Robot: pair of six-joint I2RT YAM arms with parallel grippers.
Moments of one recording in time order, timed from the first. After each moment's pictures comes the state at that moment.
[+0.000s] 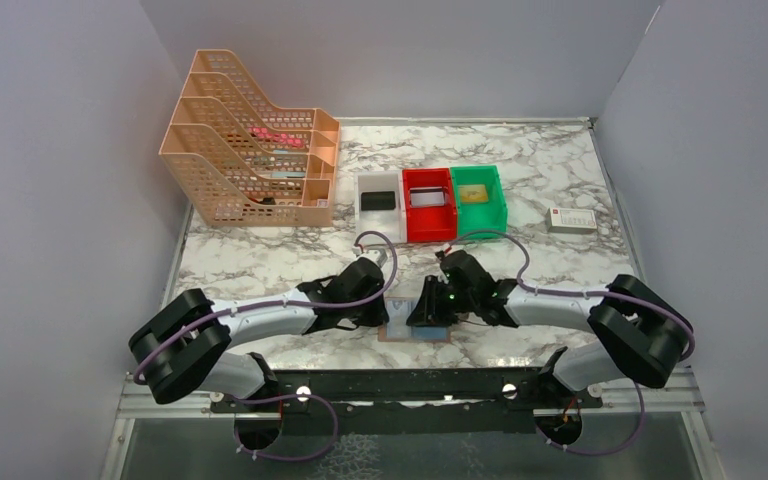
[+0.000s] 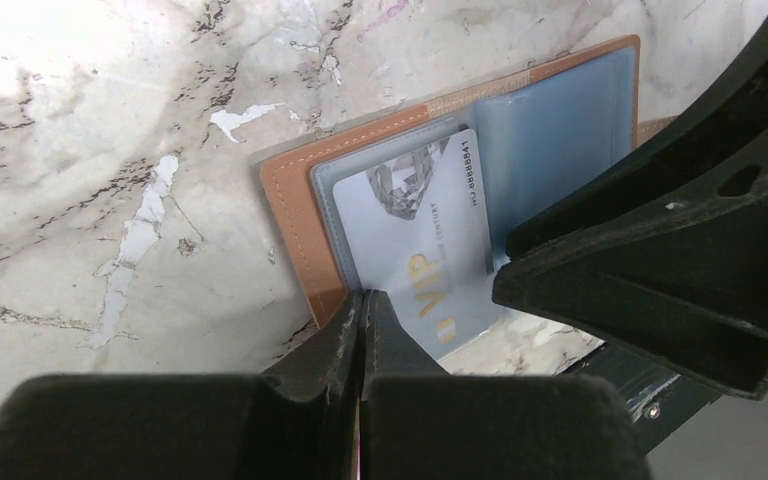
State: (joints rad) left arm -0.93 1.34 0.54 -0.08 0.02 -0.76; right arm 0.83 1.40 0.50 0.07 -0.26 0.93
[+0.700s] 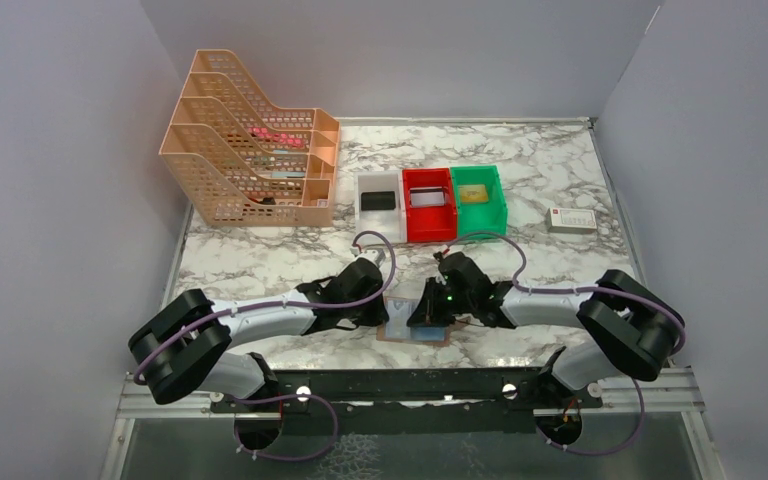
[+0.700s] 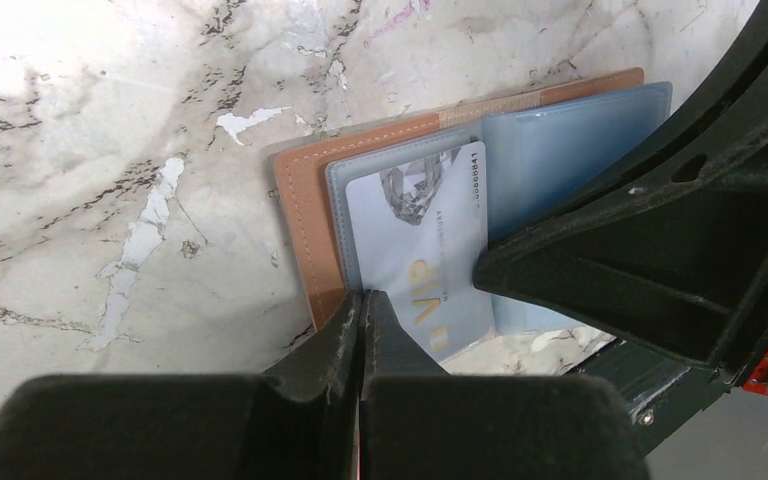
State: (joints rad) left arm -0.93 1.34 0.53 -0.05 0.02 -0.78; right arm 0.85 1.47 0.50 0.16 -0.28 0.94
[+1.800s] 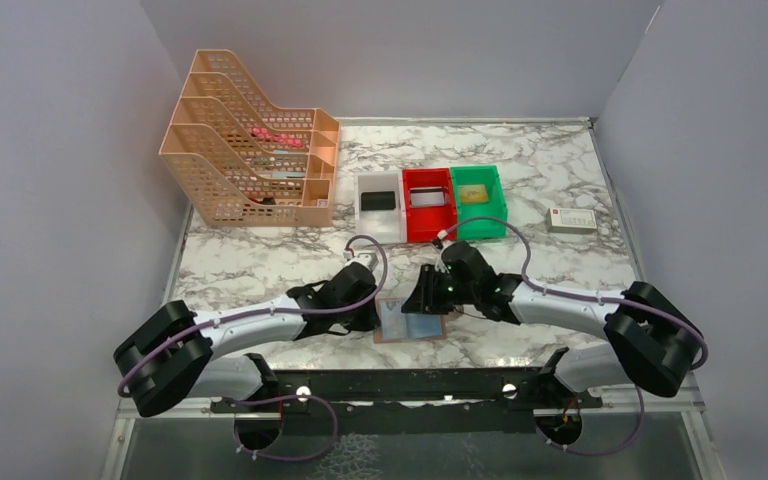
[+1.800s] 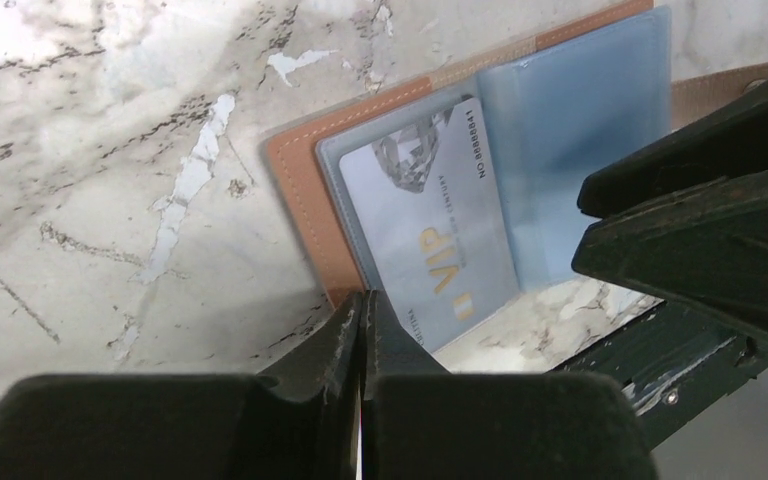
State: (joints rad) left arm -0.93 1.26 0.51 -0.14 -0.01 -0.78; right arm 0.83 1.35 0.54 0.10 -0.26 0.86
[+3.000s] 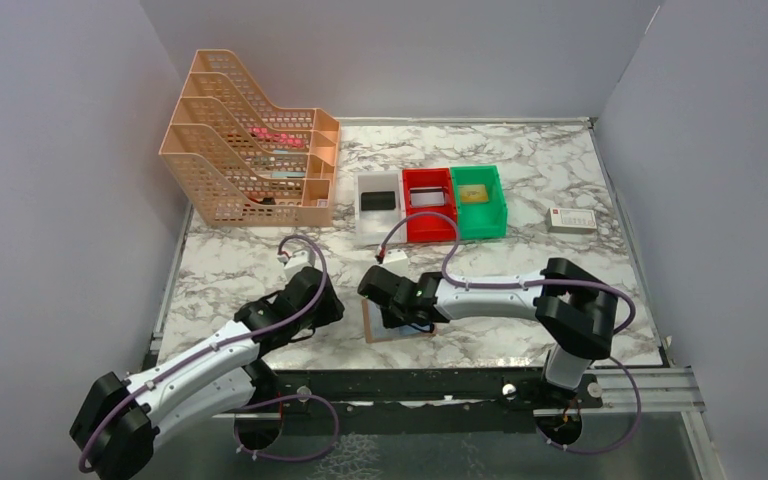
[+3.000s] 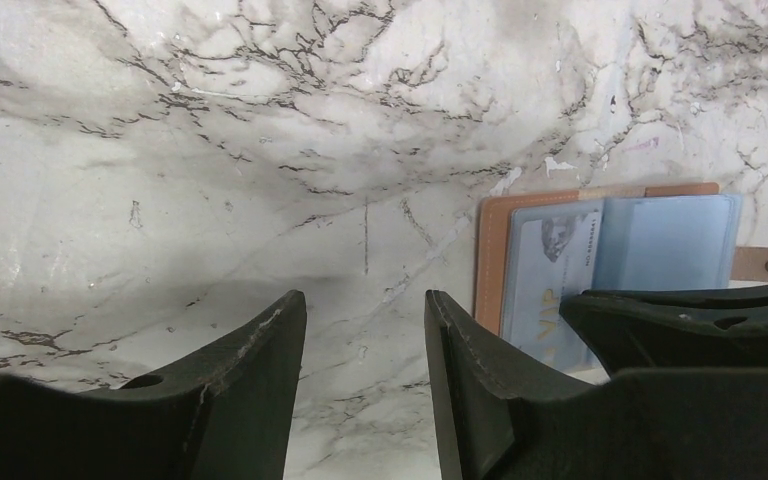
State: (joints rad) left arm -0.76 0.81 0.37 -0.42 -0.25 -0.90; right arm 1.18 1.75 1.05 -0.41 0.32 0.83
